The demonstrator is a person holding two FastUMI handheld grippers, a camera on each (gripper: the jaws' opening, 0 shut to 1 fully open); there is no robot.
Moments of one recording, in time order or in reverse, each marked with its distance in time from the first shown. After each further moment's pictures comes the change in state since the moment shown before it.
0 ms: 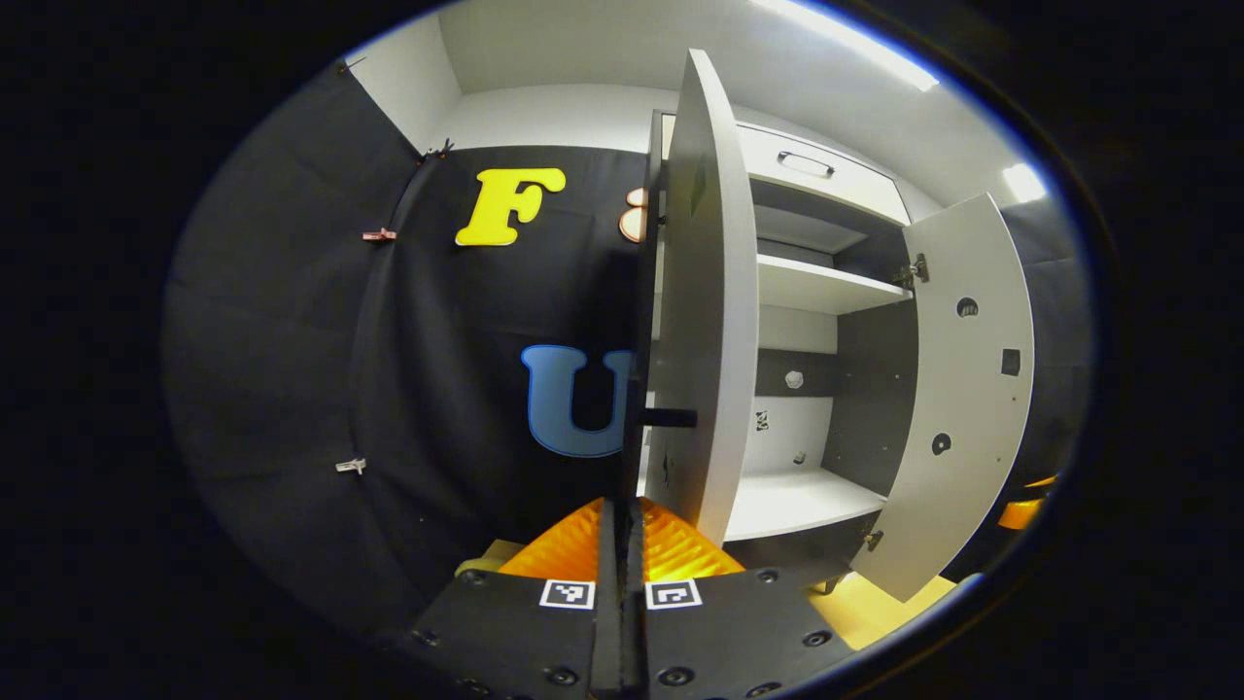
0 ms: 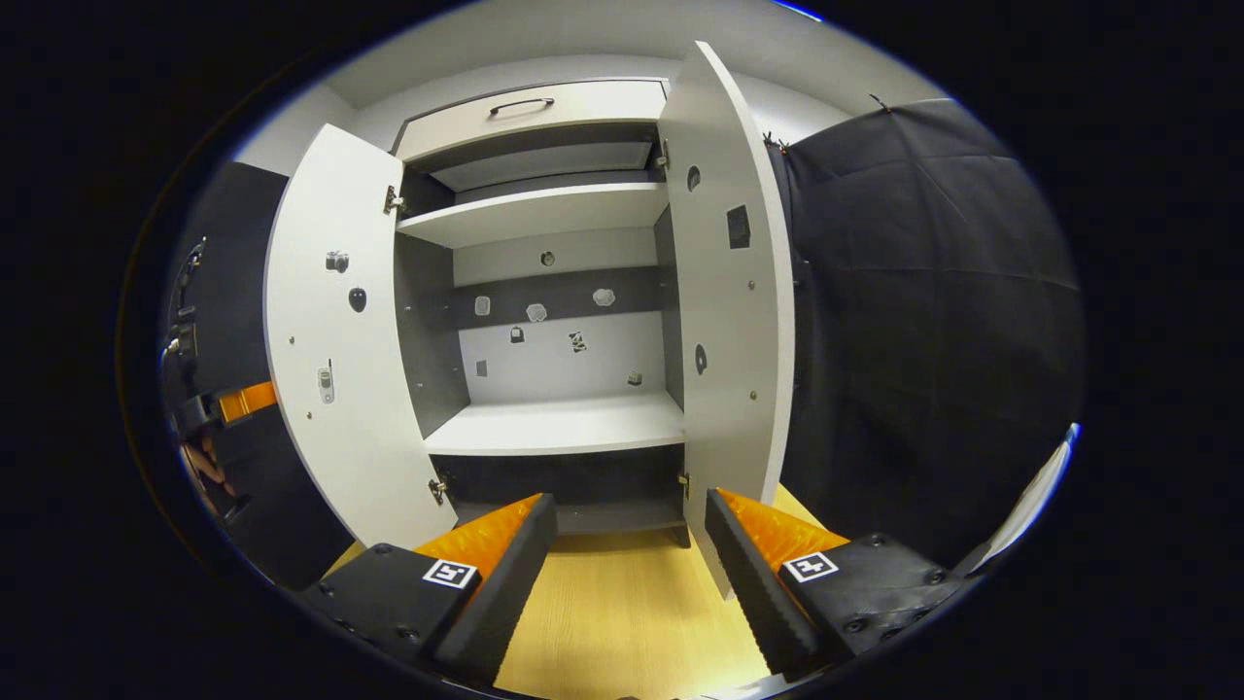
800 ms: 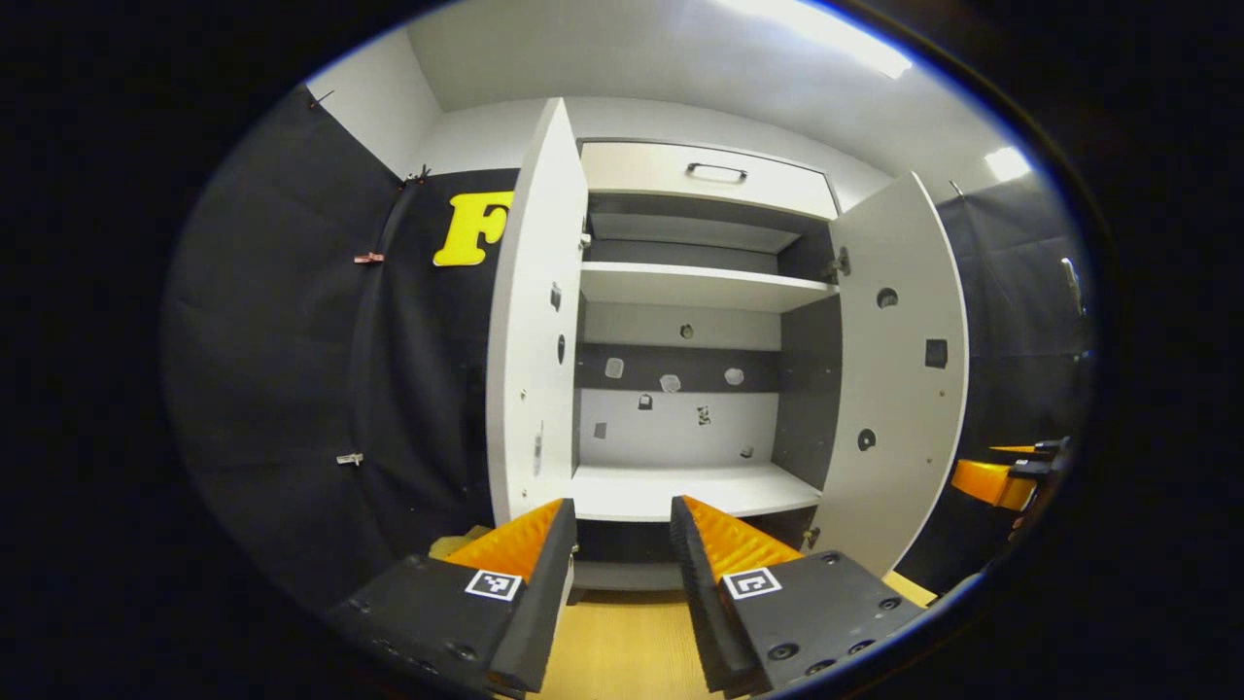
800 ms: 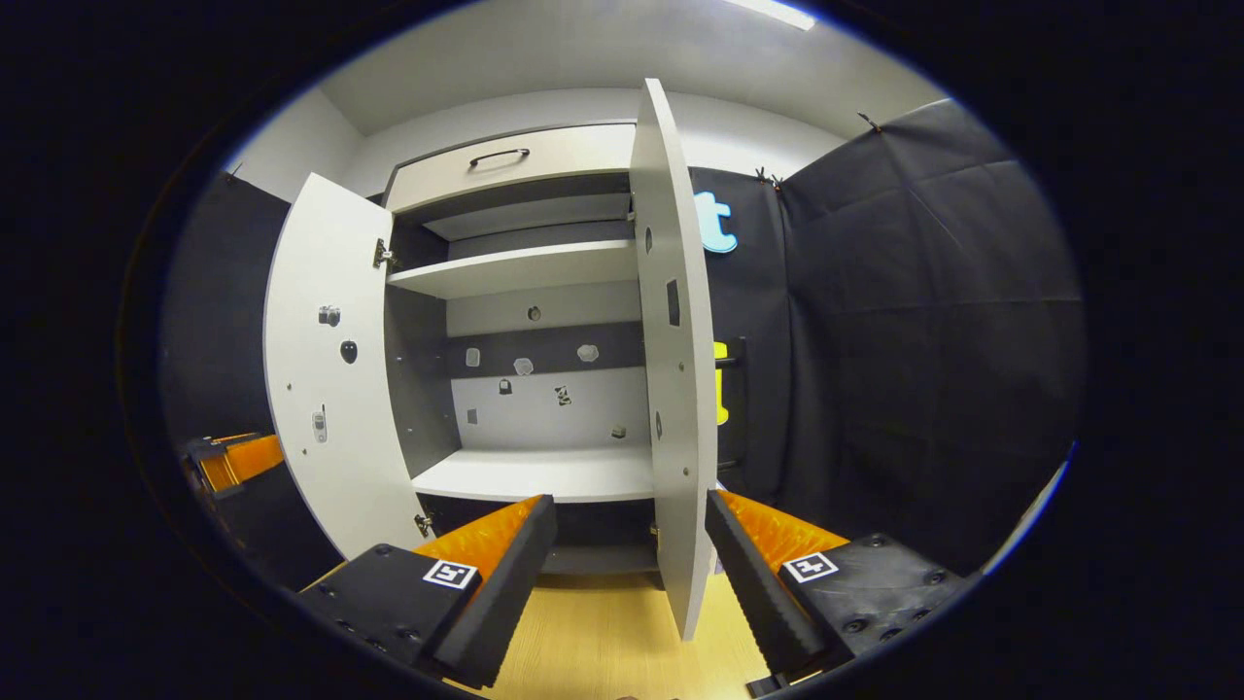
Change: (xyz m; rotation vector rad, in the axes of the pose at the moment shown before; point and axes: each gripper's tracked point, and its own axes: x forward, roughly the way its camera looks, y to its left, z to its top) left arm -0.038 -0.066 -0.012 0.042 -0.012 -0.021; right arm -0.006 -0.051 0.049 -0.012 -0.143 0.035
